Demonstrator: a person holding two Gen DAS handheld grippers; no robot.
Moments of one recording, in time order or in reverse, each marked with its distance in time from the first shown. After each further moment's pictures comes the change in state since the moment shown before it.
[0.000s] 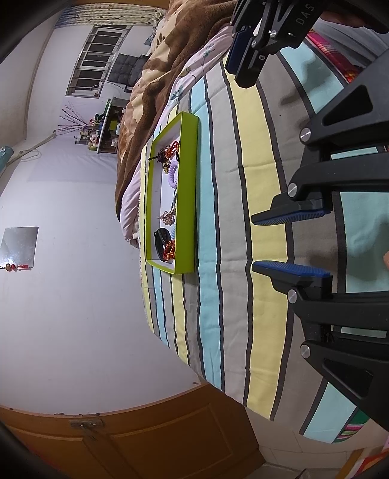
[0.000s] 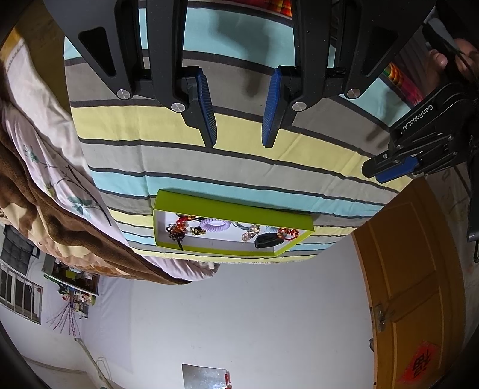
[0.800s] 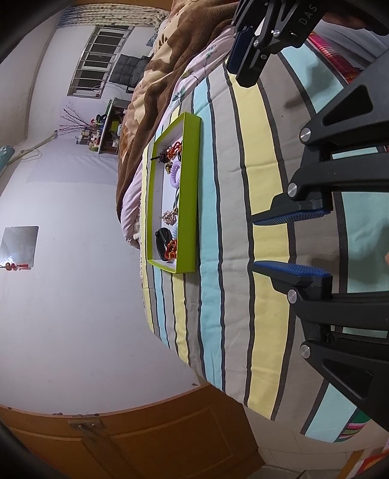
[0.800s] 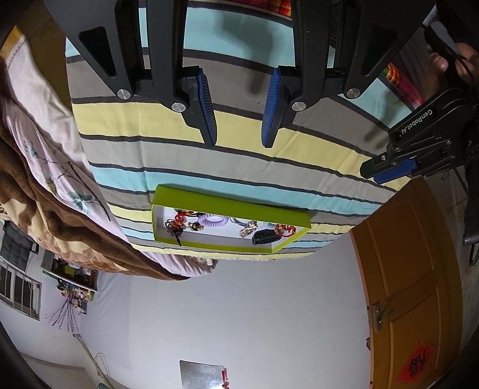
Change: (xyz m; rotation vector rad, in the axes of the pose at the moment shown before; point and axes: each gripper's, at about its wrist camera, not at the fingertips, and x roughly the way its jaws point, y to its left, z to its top) left arm -0.002 0.002 0.001 -0.007 -0.003 -0.007; right arm -0.002 0.002 0.001 -0.010 -0.017 0.001
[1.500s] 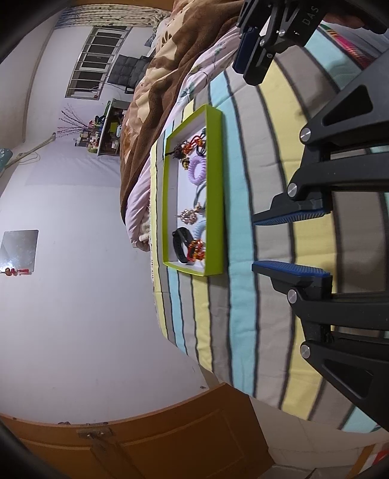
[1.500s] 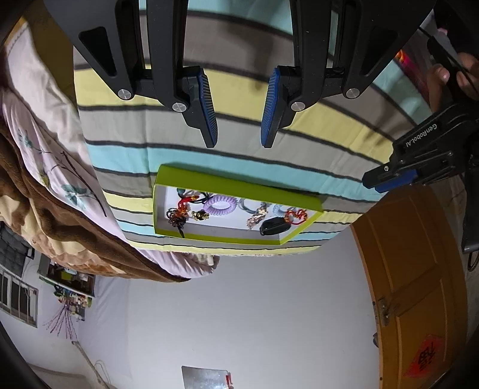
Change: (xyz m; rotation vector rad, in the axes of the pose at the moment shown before) left arm 0.017 0.001 0.040 0.018 0.002 -0.004; right arm 0.014 -0.013 0.027 0.013 0.009 0.017
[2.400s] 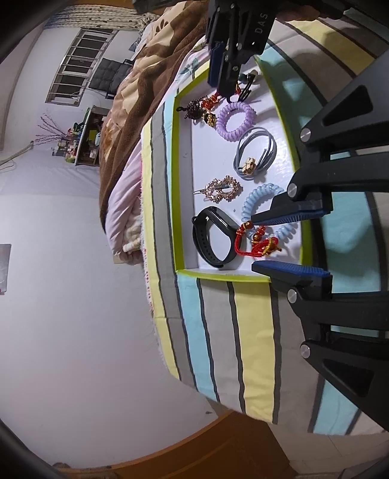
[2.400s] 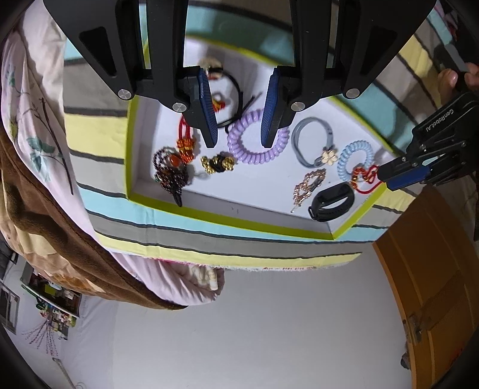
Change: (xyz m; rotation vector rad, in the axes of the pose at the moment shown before) left arm 0.146 0.022 0.083 0.055 0.111 -0.071; right arm 0.145 -0.054 0.099 0.010 0.179 0.014
